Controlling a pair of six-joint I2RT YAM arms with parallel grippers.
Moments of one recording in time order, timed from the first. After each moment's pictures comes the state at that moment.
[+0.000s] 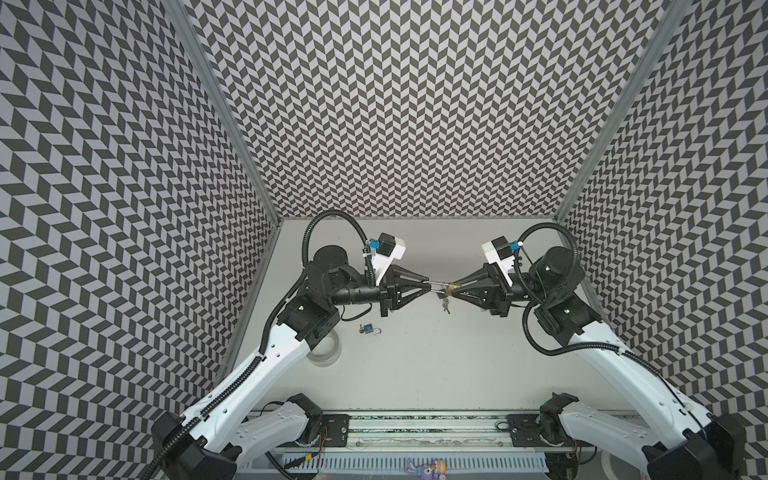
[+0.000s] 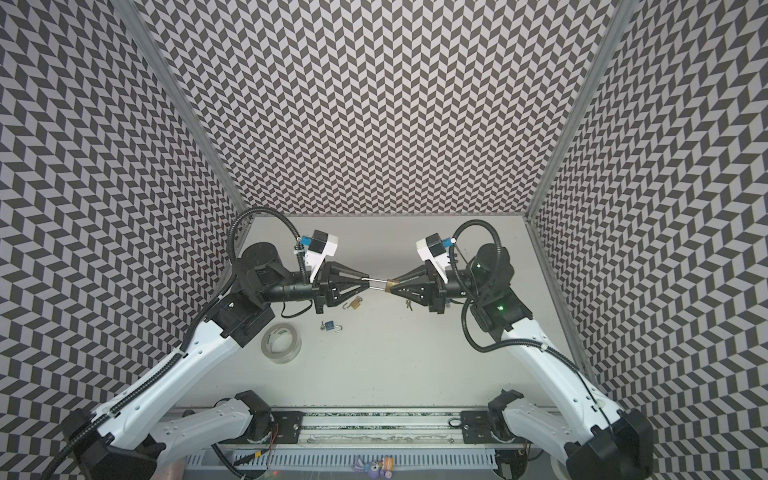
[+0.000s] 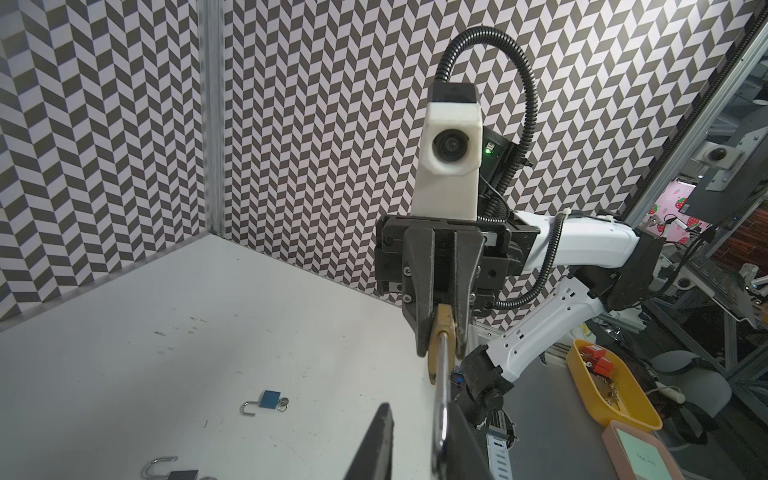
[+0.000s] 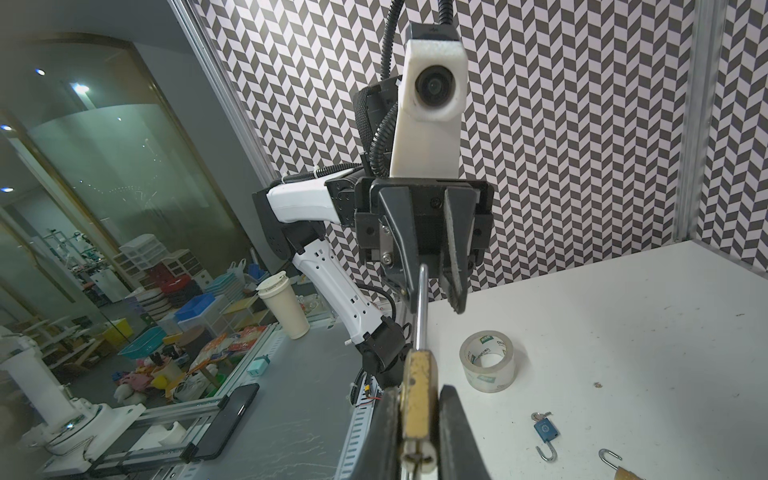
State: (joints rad) left arm -0.60 1.05 1.03 -0.02 0.88 -0.26; right arm 0.44 1.06 0.90 0.25 -1.21 0.36
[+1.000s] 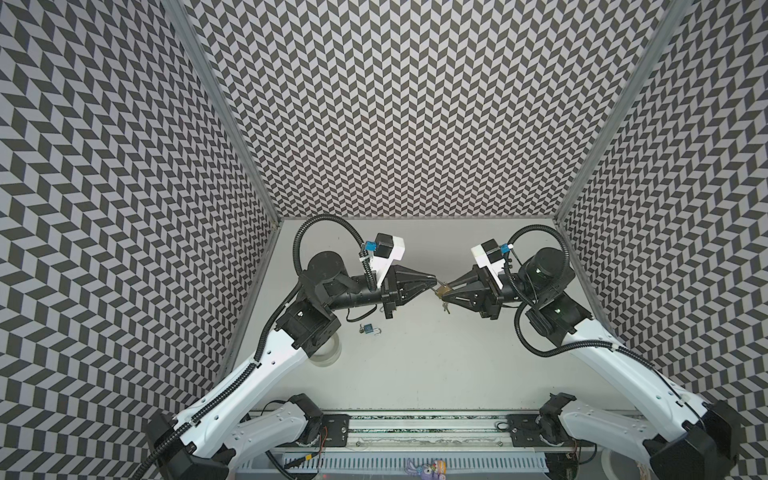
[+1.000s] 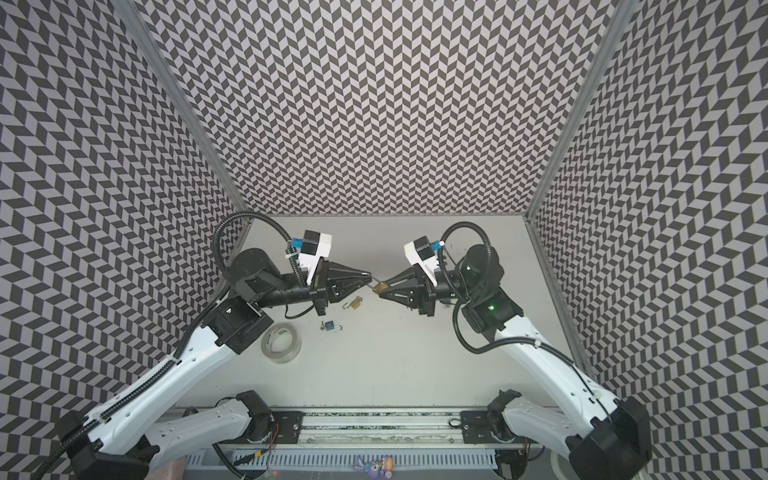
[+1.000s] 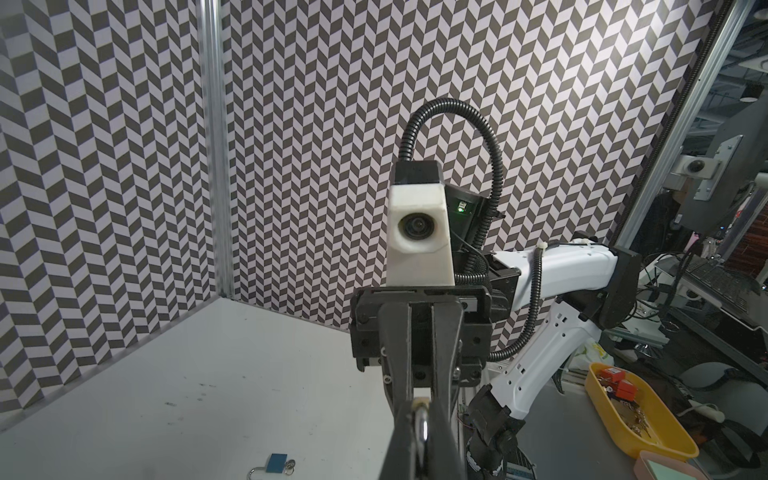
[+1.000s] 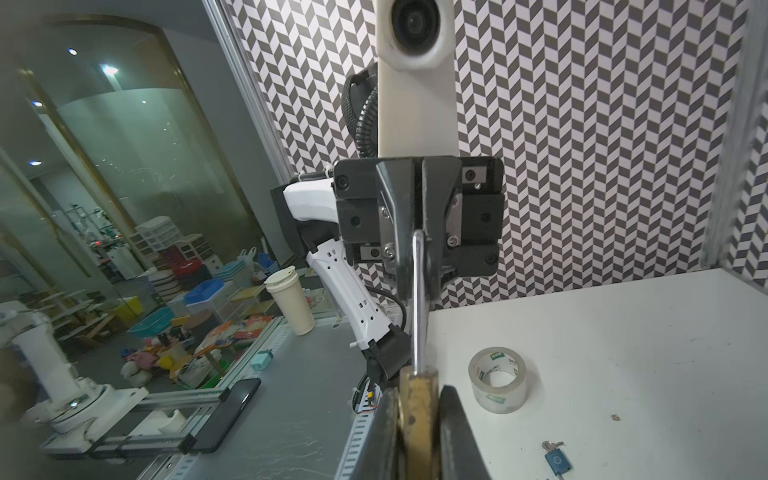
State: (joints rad) left arm -0.65 1.01 1.02 0.10 0.80 -0.28; right arm 0.54 1.08 0.92 0.30 -1.11 0.35
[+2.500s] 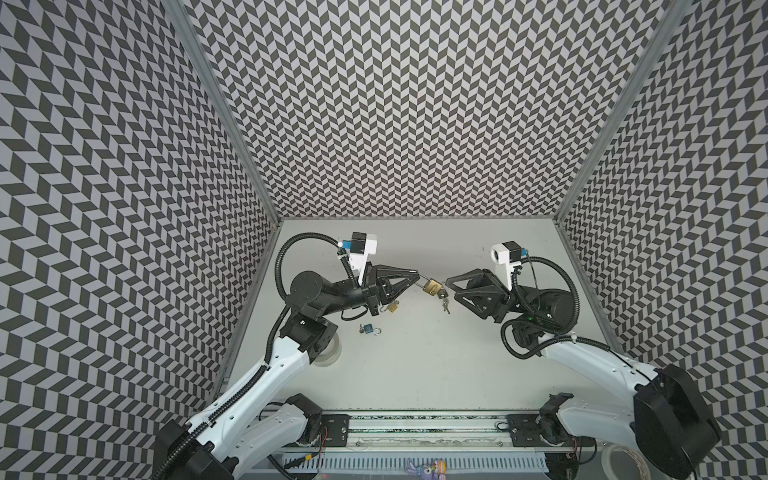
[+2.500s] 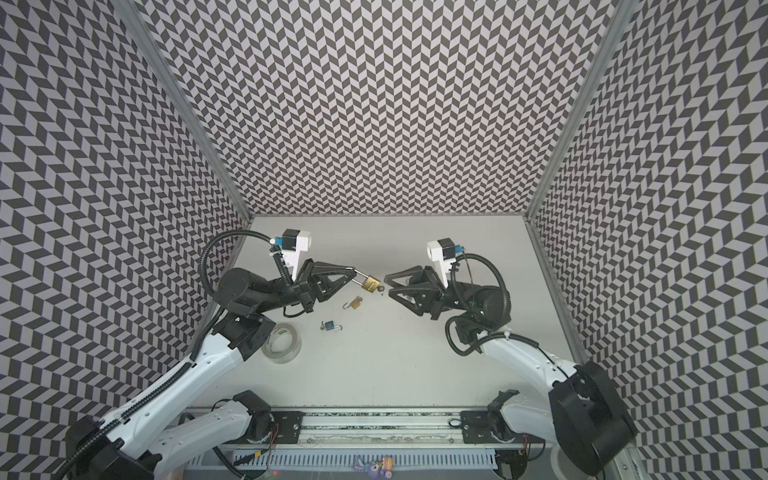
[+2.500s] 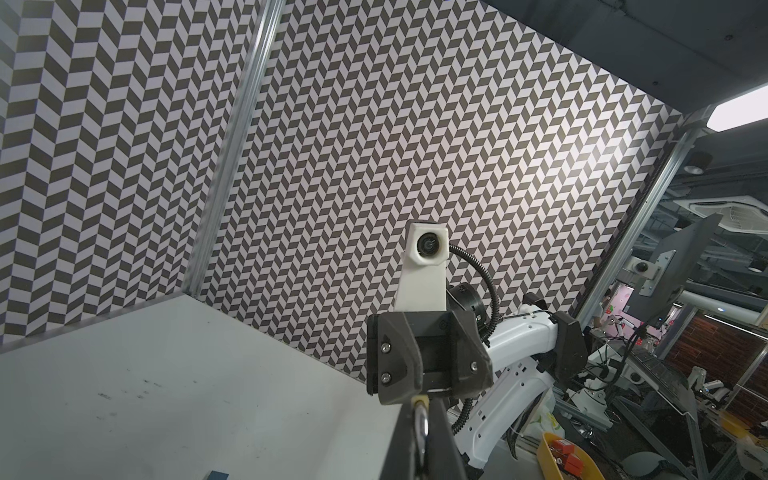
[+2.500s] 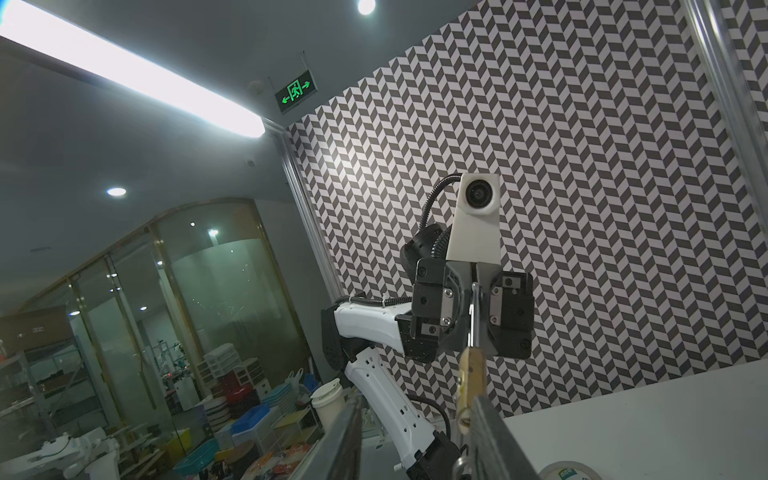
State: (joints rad) left arm -0.55 0.98 0.80 0.56 0.84 -0.71; right arm 0.54 1.21 0.65 1.36 -0.98 1.13
